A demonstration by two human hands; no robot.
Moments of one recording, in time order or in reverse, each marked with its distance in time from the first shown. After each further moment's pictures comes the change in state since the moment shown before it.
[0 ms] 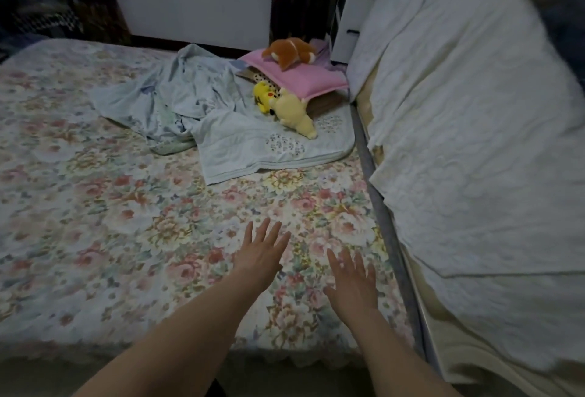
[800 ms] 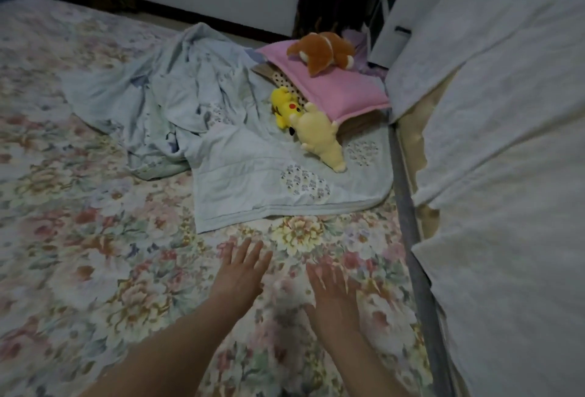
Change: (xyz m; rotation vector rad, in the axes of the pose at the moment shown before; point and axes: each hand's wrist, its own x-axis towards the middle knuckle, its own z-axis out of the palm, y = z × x) left_hand 0.261 -0.162 -0.008 -0.129 -0.087 -0.074; right_hand 0.307 -0.082 -0.062 -0.079 0.007 -0.149
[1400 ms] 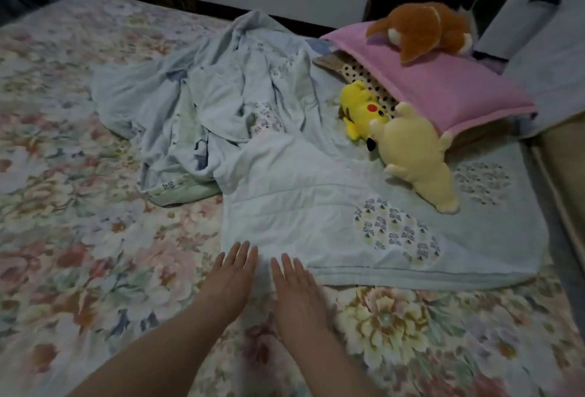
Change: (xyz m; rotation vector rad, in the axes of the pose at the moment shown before) left_hand 0.244 -0.199 0.096 -0.001 -0.040 -0.245; right_hand 0.336 -0.166 0.089 0.135 0.073 -0.348
